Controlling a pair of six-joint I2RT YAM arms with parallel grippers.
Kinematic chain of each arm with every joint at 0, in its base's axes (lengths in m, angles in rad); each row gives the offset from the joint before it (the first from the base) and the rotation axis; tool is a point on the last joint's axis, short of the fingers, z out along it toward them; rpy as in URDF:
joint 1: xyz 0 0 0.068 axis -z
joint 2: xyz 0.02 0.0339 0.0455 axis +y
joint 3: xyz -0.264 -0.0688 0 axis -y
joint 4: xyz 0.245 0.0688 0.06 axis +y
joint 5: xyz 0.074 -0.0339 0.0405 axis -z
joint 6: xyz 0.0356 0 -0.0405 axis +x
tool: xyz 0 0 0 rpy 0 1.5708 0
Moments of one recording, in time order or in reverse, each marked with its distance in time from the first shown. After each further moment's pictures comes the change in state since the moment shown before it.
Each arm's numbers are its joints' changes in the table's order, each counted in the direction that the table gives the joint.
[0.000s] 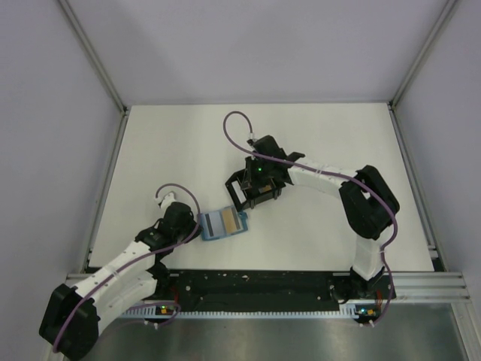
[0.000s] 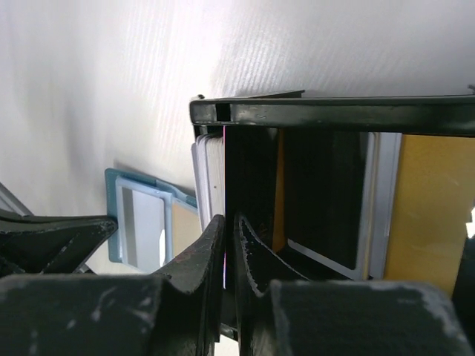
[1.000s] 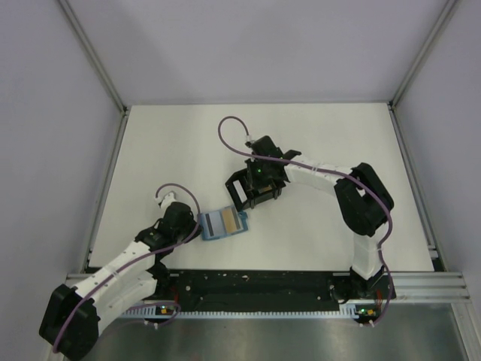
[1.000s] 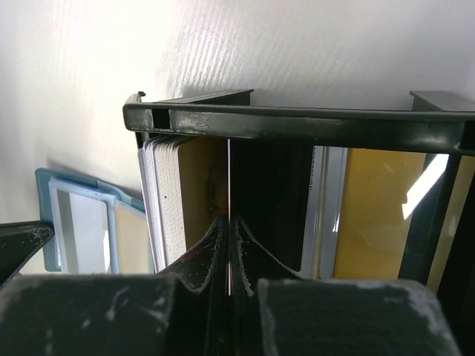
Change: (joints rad) left arm 0.000 -0.001 0.000 -0.004 0.003 0.000; right arm 0.003 0.048 0.055 0.105 0.085 -0.129
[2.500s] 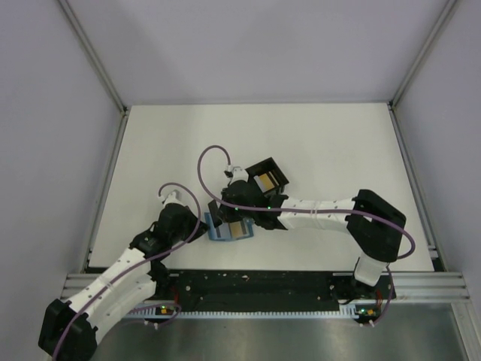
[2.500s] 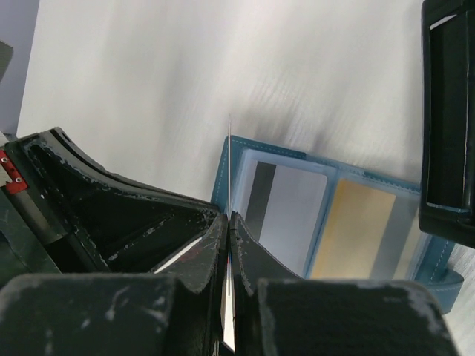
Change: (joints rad) left arm -0.002 -0.120 -0.009 -0.011 0.152 0.026; right arm -0.408 -0.202 -0.275 -0.378 0.316 0.325
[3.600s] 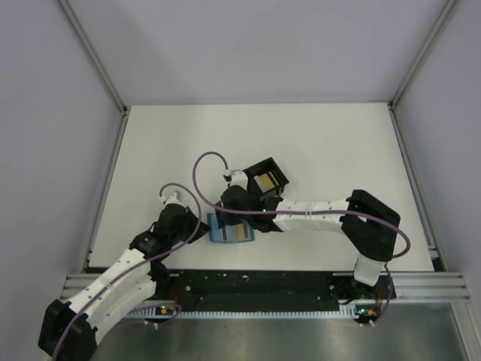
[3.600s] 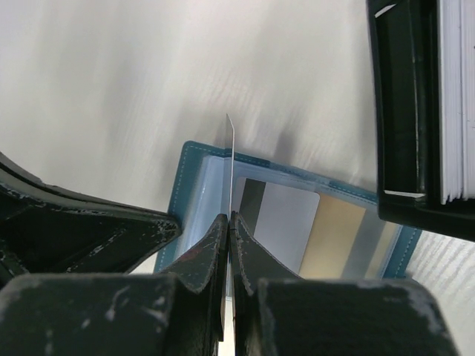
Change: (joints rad) left arm 0.000 -0.006 -0.005 0.001 0.028 -0.001; right arm -0.031 0.036 0.026 0.070 0.120 -0.027
